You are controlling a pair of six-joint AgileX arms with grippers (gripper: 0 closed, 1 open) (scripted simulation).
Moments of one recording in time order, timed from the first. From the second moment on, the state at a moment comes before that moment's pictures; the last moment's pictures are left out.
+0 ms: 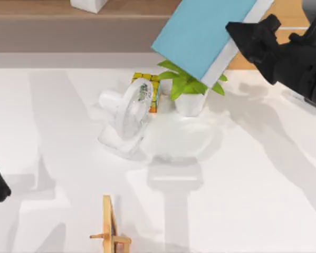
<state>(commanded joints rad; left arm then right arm) 0.00 0.00 0.00 0.00 0.00 0.00 0.39 1.46 0.75 0.56 -0.23 0.89</state>
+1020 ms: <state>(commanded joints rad) 0.00 0.00 0.00 0.00 0.00 0.00 -0.51 1.77 0.81 0.66 -0.46 1.42</state>
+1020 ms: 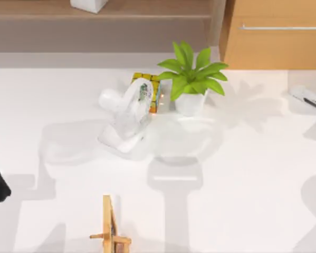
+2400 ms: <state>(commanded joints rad) 0.00 0.00 0.00 0.00 0.00 0.00 -0.49 1.97 1.01 0.67 -0.43 1.46</state>
